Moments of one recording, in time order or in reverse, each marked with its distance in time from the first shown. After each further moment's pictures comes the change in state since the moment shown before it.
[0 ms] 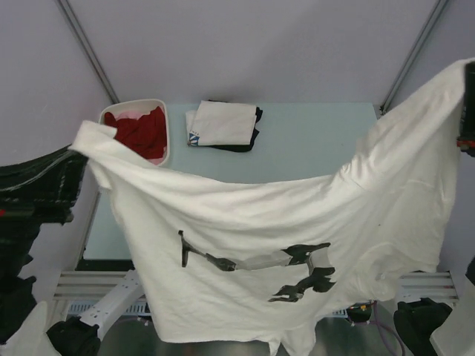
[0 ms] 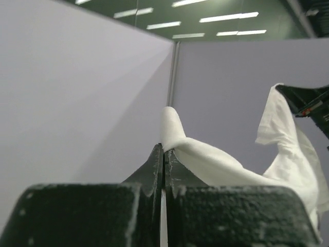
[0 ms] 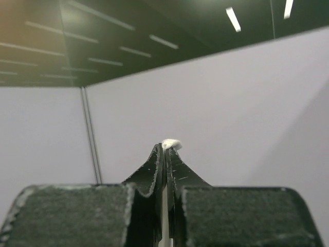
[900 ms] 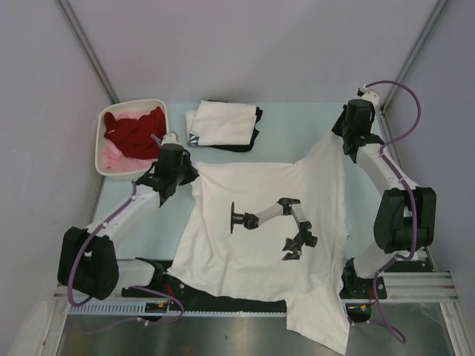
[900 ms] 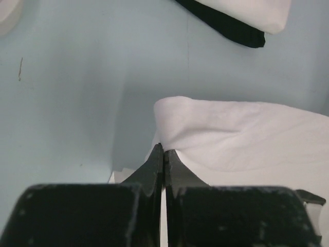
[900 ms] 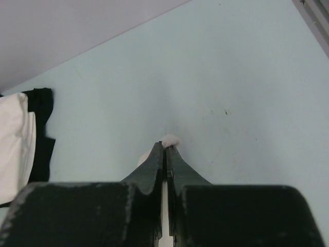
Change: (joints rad) left arm 0.020 0.503 -1.103 0.232 -0.441 -0.223; right arm -0.094 0.601 -0.961 0.309 0.334 0.077
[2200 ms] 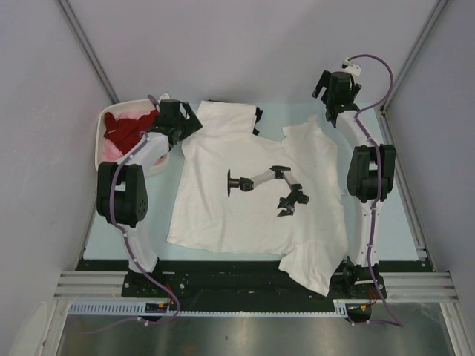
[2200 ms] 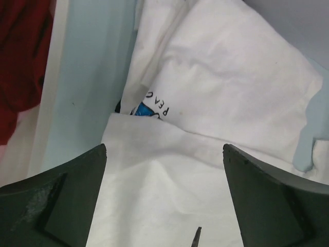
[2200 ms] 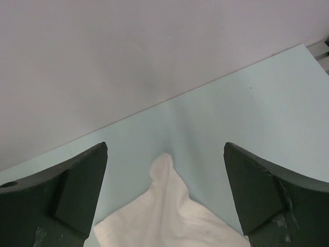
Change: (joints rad) left arm 0.185 0.669 0.639 0.031 0.006 0.008; right arm 0.004 0.678 0.738 0.050 0.083 -0.047
